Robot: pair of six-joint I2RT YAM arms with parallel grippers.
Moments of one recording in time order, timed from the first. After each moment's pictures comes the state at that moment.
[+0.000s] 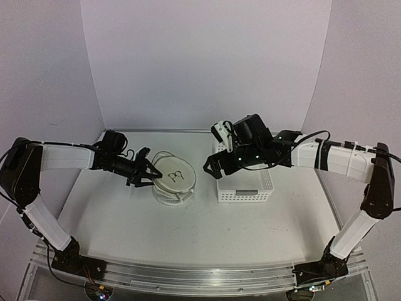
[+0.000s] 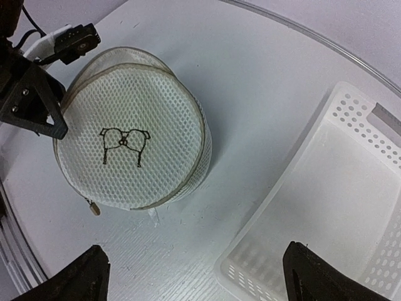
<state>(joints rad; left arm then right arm) -0.38 1.60 0.93 -0.19 0.94 -0.67 0.85 1.62 1.27 -0.37 -0.02 0.18</state>
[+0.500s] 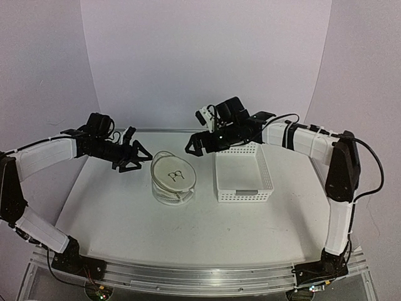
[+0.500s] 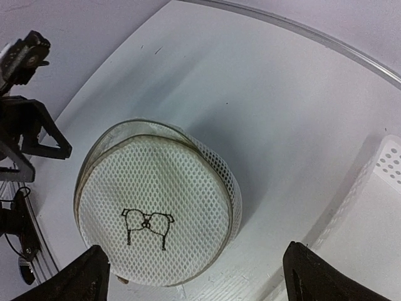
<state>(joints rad) -0.34 1.43 1.05 -0.44 0.73 -0.51 0.76 1.94 1.70 -0.45 -0.23 0.22</state>
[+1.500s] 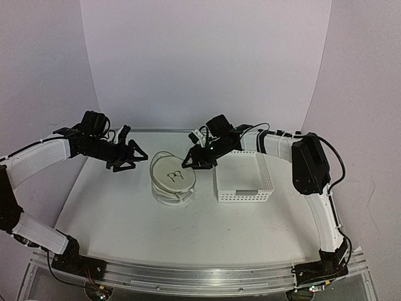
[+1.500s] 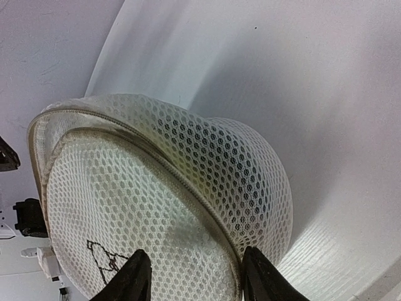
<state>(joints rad) -0.34 1.34 1.06 -0.54 0.62 -0.49 0.69 2.32 1.93 -0.48 -0.61 0.42</state>
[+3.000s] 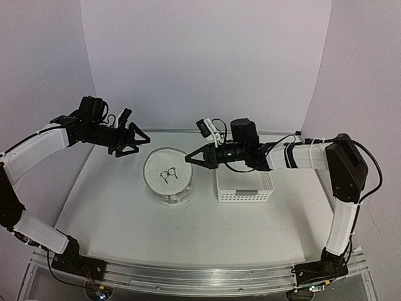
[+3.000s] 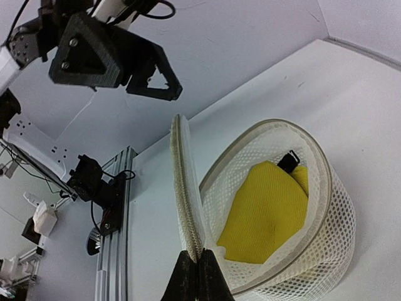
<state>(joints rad) -0.34 1.37 1.21 -0.55 0.68 -0.50 0.72 1.92 1.29 0.32 -0.80 0.32</state>
